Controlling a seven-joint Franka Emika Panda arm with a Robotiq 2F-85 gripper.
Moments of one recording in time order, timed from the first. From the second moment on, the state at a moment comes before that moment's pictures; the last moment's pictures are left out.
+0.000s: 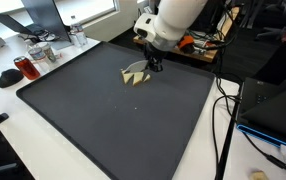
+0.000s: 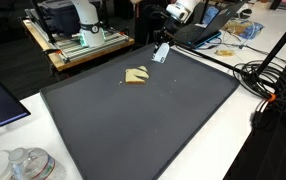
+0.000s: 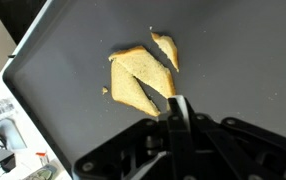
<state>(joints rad) 0.33 0.37 0.05 -2.00 -0.46 1.98 1.21</state>
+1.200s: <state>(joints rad) 0.16 -0.22 0.01 -2.65 0.07 2.58 0.43</state>
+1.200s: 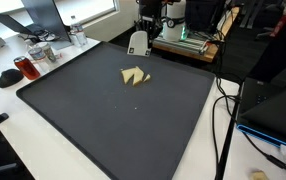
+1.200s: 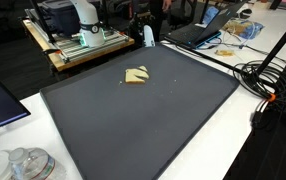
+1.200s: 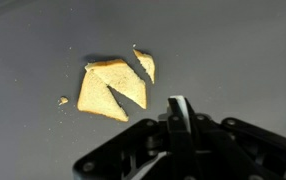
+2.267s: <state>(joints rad) 0.09 -0.27 -0.21 -2.67 0.49 2.35 -0.33</state>
